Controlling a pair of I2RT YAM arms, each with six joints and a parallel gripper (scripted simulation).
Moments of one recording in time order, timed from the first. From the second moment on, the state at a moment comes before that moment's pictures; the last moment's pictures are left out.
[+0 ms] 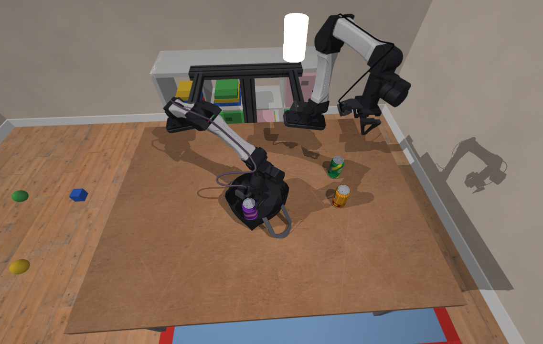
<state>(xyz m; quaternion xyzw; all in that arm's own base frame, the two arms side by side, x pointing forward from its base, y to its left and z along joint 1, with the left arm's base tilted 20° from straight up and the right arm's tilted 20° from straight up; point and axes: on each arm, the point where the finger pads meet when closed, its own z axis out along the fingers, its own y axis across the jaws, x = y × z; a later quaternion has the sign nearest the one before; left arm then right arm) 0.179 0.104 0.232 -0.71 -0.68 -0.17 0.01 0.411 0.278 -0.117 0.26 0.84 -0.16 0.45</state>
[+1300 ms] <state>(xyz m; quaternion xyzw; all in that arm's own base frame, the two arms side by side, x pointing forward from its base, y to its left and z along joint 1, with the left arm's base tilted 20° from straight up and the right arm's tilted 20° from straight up) 0.179 0.104 0.232 -0.71 -0.68 -0.17 0.01 0.388 0.302 -0.028 0.26 0.84 -0.16 0.45</state>
